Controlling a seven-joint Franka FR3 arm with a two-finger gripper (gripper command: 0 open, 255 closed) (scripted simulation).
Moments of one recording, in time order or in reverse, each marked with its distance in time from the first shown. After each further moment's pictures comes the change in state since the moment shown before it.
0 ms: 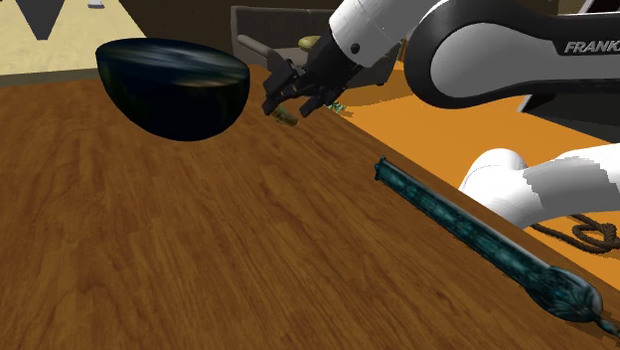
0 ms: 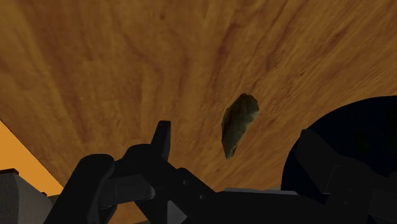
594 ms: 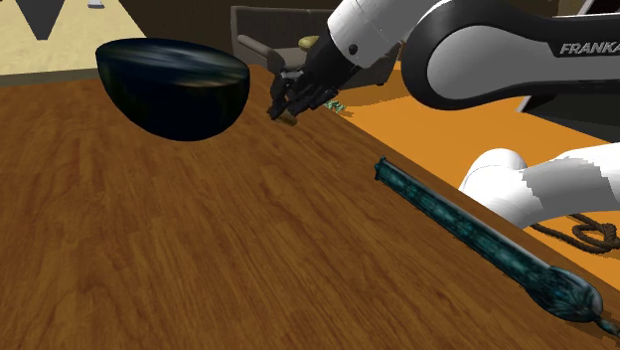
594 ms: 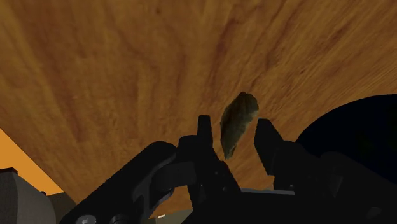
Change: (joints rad) arm -0.002 0.007 0.004 -0.001 0.001 0.015 0.000
